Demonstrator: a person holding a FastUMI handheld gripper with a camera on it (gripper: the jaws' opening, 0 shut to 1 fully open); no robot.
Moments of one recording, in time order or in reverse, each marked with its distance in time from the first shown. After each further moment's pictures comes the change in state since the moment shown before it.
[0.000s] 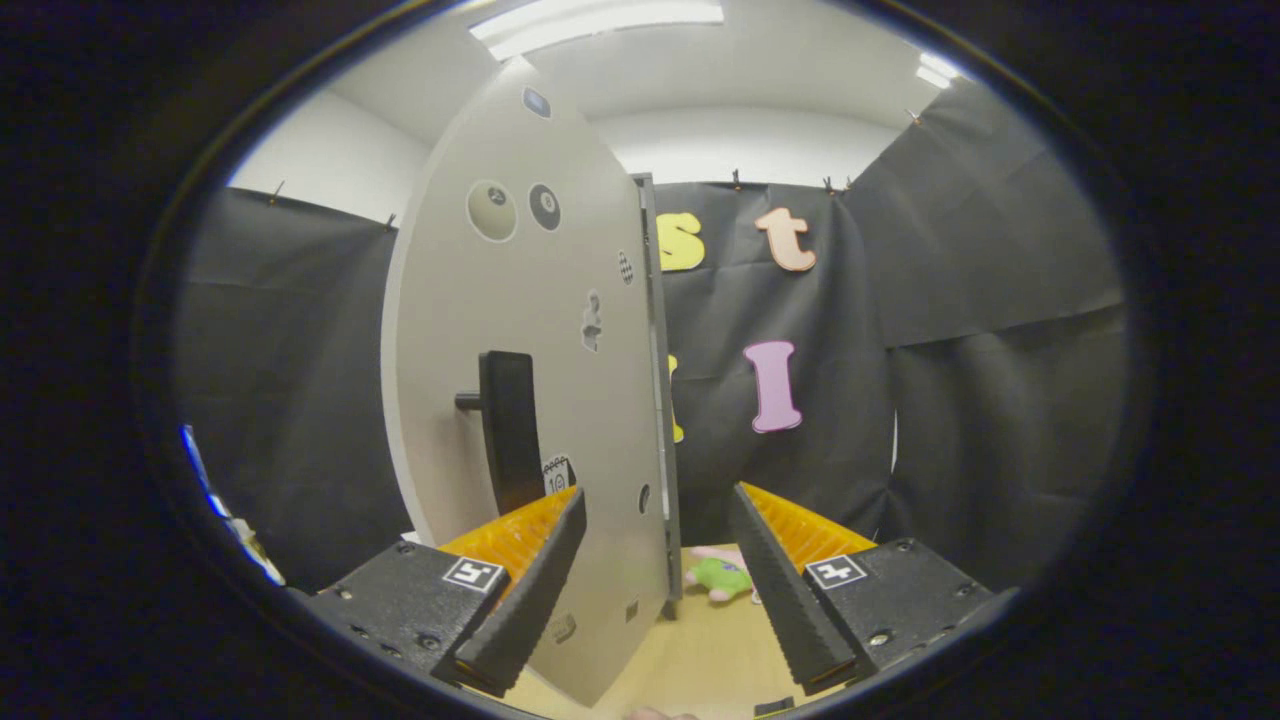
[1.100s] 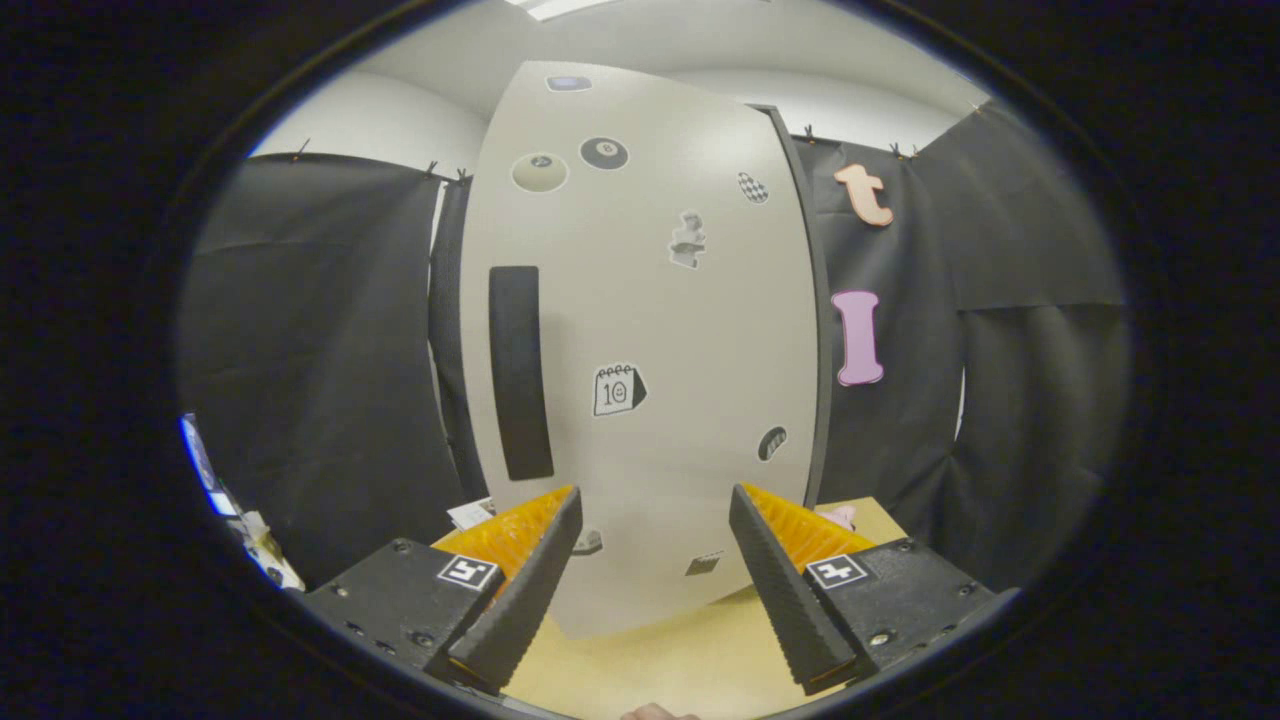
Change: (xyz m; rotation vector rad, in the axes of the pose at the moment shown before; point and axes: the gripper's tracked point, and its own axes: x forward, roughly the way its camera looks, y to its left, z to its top) arm 0.043 0.154 -0.075 -0.018 0.163 0.080
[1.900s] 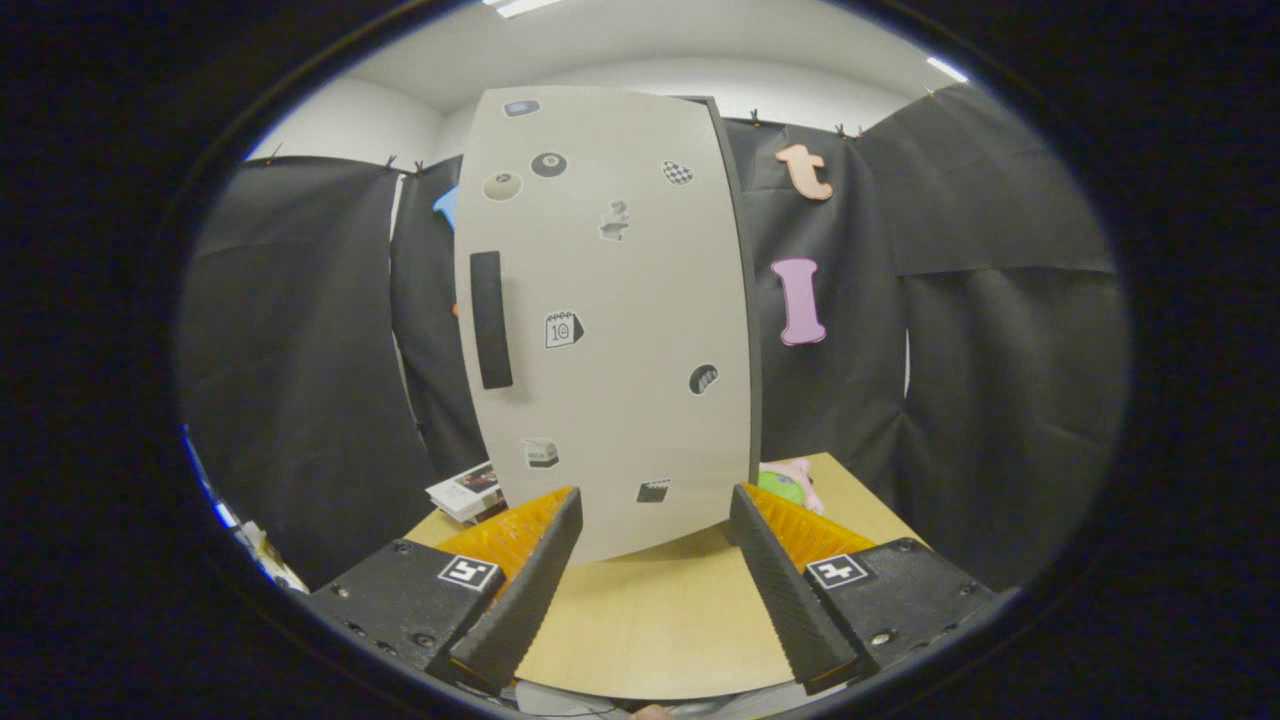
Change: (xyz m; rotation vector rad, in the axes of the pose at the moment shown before) arm -0.074 -0.029 -0.037 0.022 0.057 -0.138
